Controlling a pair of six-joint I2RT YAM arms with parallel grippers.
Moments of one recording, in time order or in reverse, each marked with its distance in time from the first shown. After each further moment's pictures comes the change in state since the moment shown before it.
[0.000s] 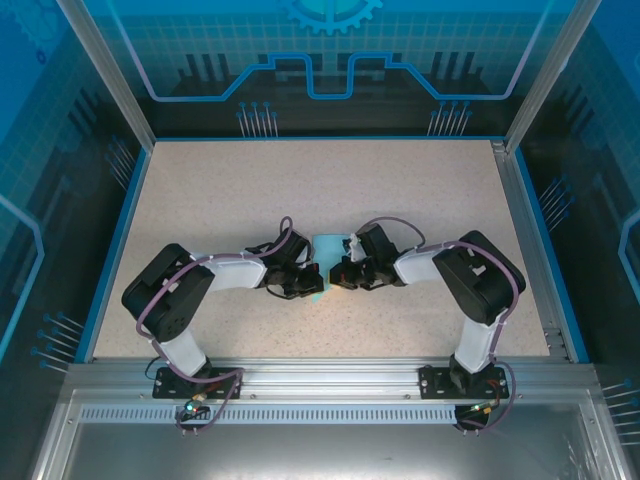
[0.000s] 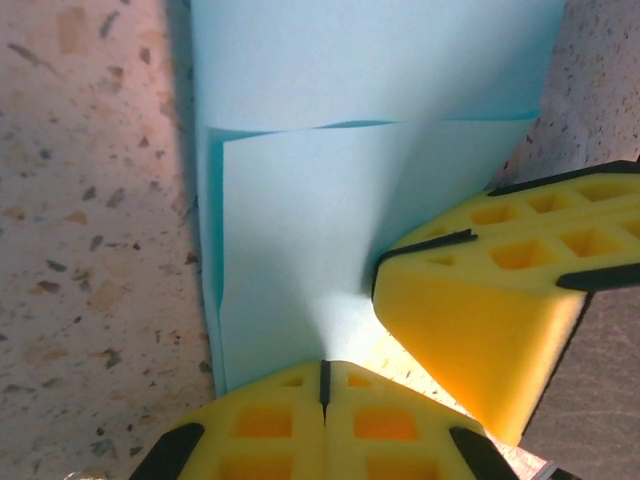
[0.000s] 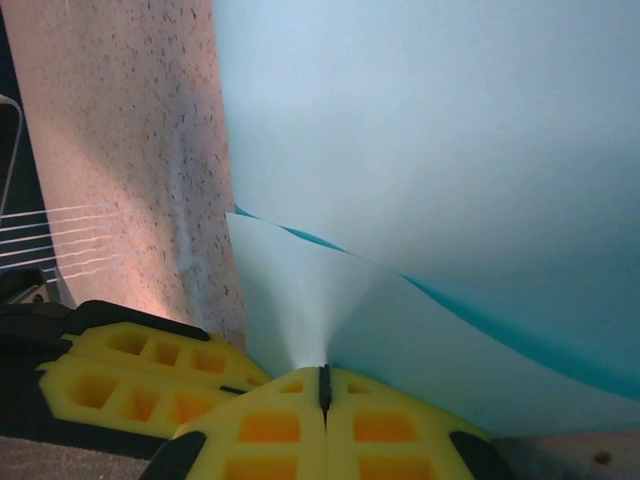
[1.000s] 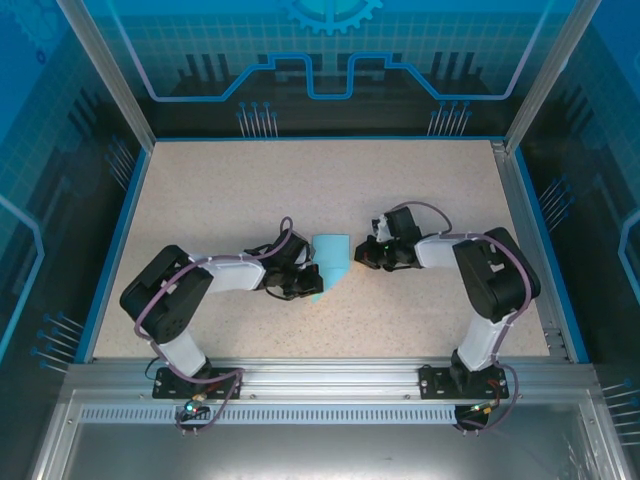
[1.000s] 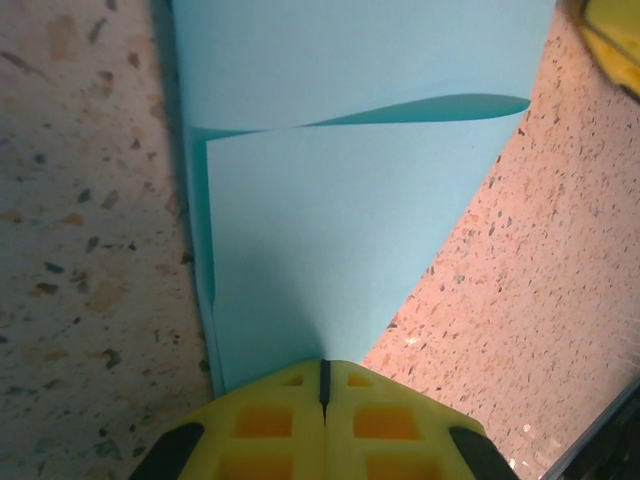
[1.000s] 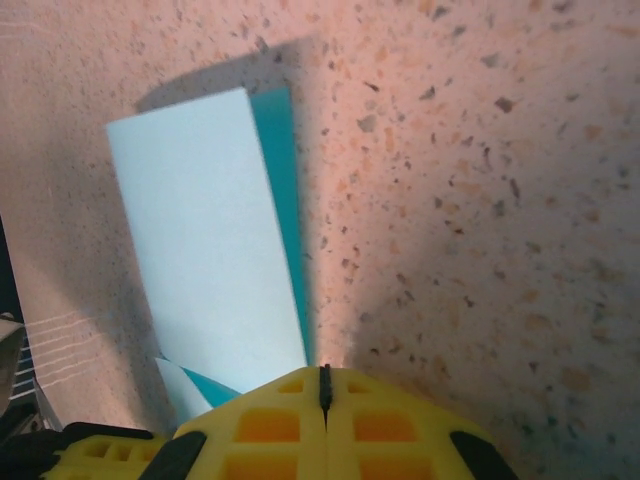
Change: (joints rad) left arm 0.000 -0.014 -0.020 0.021 -0.006 0.032; right arm -0.205 -0.054 0.056 -0.151 0.070 -0.089
